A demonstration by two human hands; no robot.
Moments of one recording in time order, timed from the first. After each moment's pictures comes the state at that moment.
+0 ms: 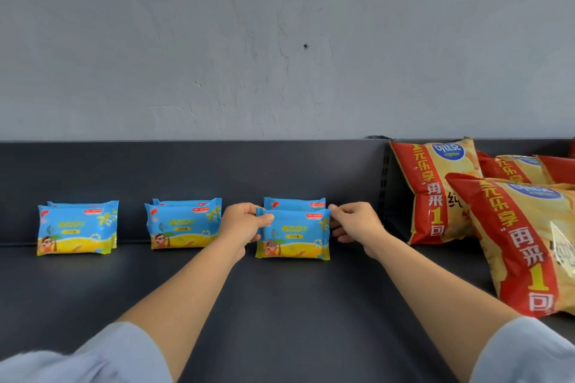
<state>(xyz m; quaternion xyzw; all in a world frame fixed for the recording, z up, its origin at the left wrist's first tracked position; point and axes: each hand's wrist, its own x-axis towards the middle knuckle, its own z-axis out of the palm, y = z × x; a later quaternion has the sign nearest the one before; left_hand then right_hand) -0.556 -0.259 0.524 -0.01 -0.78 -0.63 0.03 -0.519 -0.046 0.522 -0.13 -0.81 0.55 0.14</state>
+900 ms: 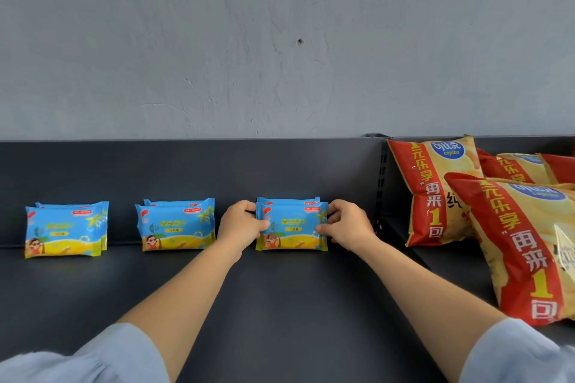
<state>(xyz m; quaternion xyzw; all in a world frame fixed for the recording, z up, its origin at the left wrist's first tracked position) -0.569 -0.250 0.517 -0.04 -0.84 -0.54 0.05 -0.532 -0.044 0.513 -0.09 -0.89 0.42 0.15</state>
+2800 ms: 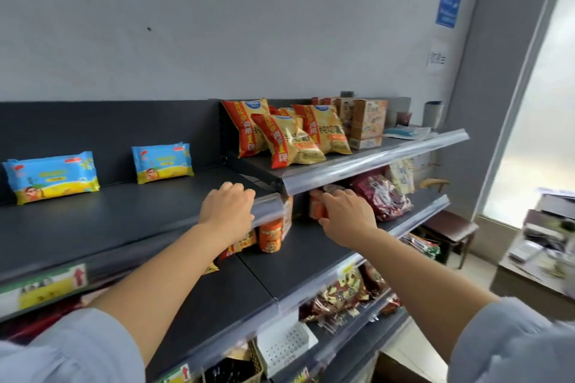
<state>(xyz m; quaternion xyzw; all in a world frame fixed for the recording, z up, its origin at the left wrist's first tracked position) -0.250 -0.224 0.514 -0.46 -0.86 -0.02 0.21 -0.097 -0.062 0.502 -0.29 -0.94 -0.08 0.17</state>
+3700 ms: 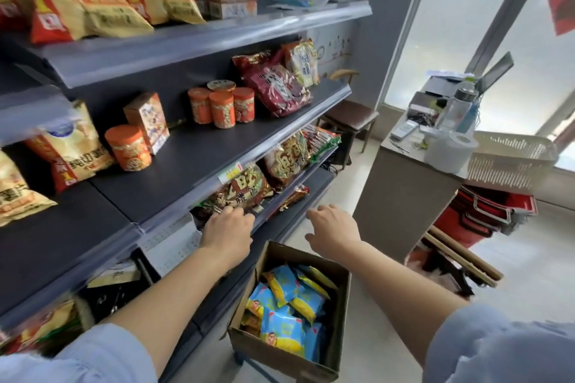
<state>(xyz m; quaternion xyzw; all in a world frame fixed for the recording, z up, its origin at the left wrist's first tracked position) -0.052 -0.039 0.292 -0.61 -0.79 0.04 0.01 0.125 0.061 0.298 -0.41 -0.91 0.03 -0.01</state>
